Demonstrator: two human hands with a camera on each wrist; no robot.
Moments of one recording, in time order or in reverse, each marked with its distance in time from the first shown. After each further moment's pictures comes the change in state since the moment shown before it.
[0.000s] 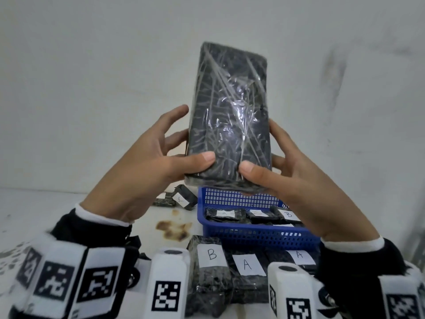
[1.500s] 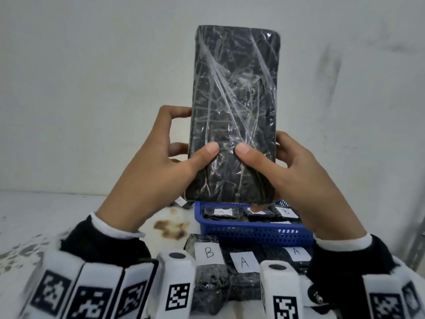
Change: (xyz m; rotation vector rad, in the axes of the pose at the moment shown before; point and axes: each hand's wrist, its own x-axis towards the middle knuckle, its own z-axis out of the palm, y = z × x) left_hand -0.005 0.002 0.022 0.318 0.152 0.034; right_hand -0.001 -0.004 0.005 0.056 0.192 0.093
